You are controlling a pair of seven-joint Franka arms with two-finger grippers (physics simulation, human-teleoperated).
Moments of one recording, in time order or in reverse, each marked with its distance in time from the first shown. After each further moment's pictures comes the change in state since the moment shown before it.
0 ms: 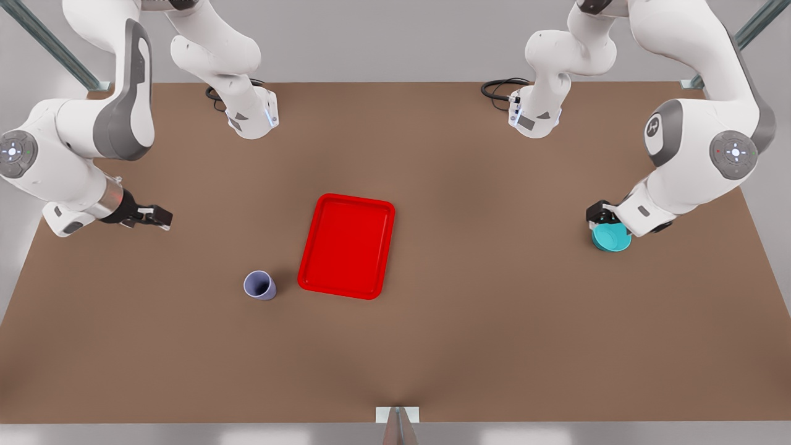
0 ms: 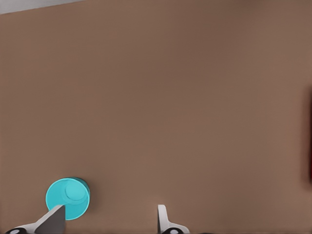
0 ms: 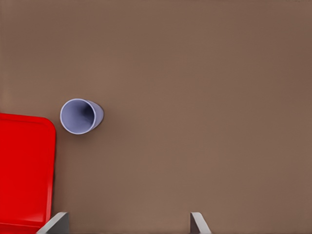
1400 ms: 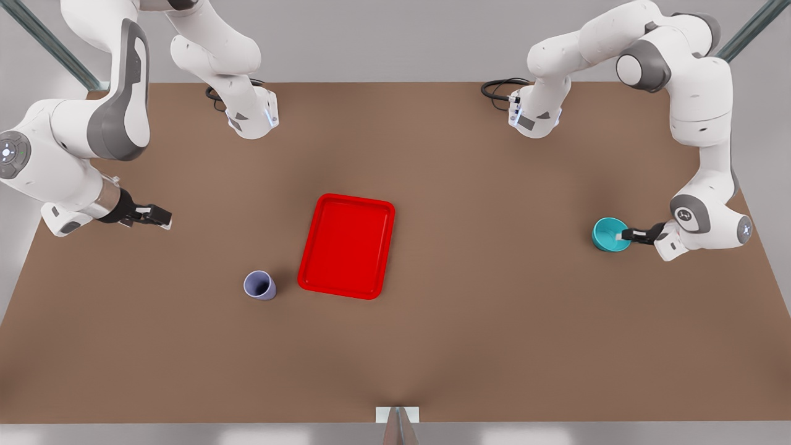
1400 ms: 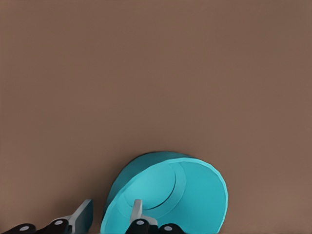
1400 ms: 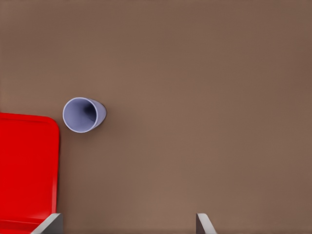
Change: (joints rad) left arm 0.502 0.425 0.050 -0.358 -0.248 0.404 0.673; right arm -0.008 0.000 -0.003 -0.002 0.026 -0.008 -0.003
